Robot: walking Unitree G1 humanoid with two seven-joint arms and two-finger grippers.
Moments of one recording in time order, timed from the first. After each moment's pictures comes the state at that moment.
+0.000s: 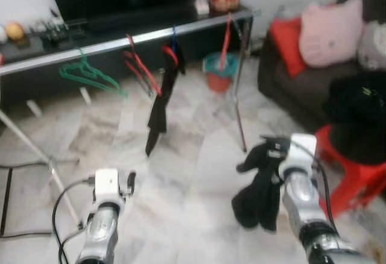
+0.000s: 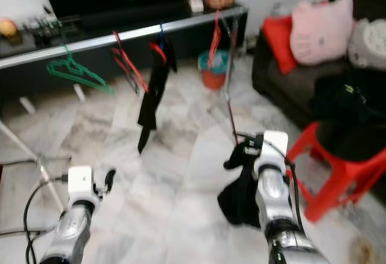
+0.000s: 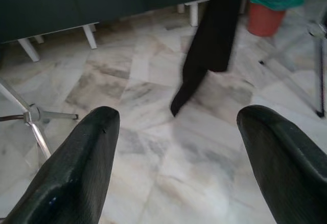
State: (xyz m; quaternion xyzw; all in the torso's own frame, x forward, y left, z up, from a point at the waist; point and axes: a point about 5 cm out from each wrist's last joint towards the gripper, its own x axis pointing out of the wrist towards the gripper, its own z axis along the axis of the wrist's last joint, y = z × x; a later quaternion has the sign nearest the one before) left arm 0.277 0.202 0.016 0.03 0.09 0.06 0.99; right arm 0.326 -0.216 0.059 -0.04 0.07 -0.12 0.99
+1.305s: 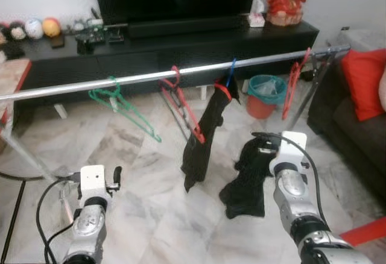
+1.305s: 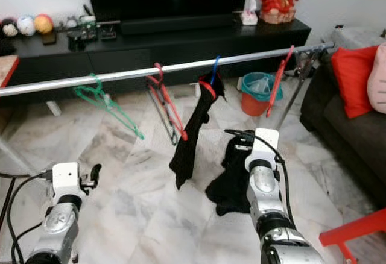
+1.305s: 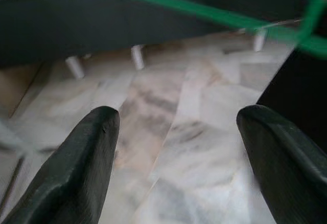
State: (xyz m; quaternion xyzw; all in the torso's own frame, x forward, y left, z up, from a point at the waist) left arm 0.281 0.222 0.028 0.04 0.07 0.09 0.99; right arm 0.329 -0.204 0.056 -0.02 0.08 -0.12 0.99
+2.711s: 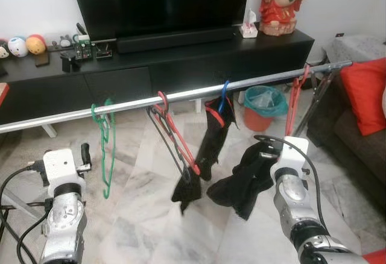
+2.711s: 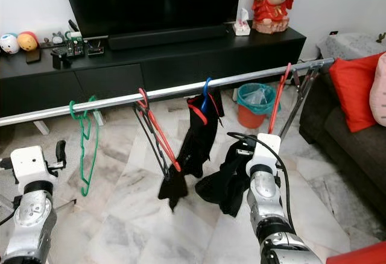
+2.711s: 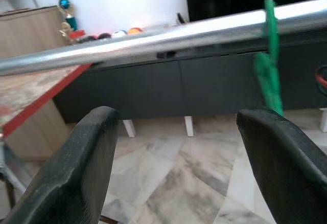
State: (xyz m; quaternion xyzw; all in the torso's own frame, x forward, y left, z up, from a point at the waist) left arm 0.270 0.266 0.093 0.08 -0.04 0.22 0.97; right arm 0.324 -0.201 0.049 0.00 0.09 -0.12 0.99
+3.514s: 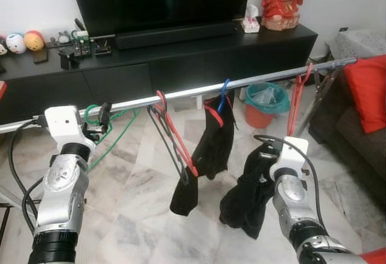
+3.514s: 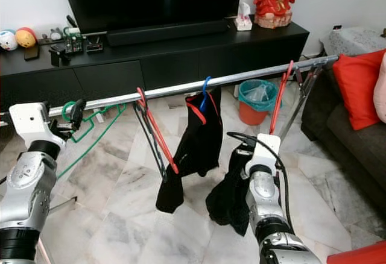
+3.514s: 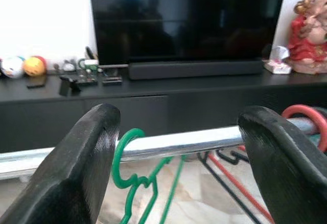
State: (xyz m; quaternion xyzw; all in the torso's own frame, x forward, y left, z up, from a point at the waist) left arm 0.310 0.234 0.169 -0.01 -0.10 0.02 0.99; right arm 0.324 -0.197 0.048 0.00 0.09 -0.12 0.99
